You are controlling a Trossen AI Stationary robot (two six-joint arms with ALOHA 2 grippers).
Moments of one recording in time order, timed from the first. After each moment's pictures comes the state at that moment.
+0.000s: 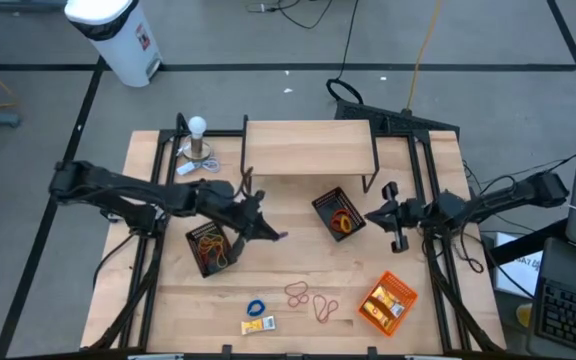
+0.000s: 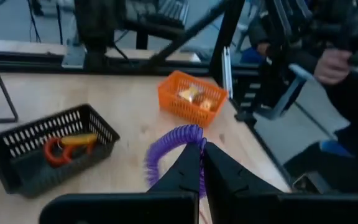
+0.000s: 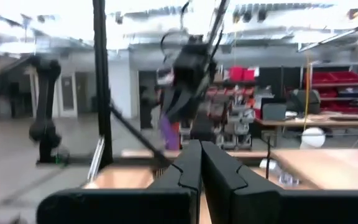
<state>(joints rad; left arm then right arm) -0.08 1.28 0.82 0.17 0.29 -0.10 0.20 0.60 0.02 0.85 0.10 -0.01</state>
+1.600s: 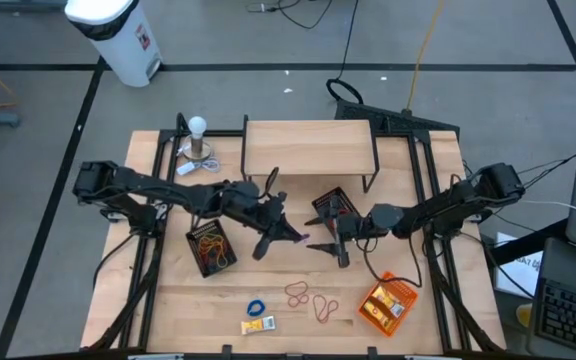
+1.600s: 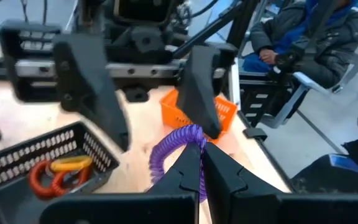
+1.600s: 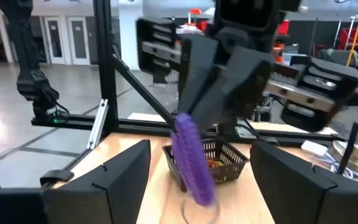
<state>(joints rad) -0.05 1.52 0.97 0.26 0.31 -0.11 0.20 1.48 0.52 1.05 0.04 -0.02</state>
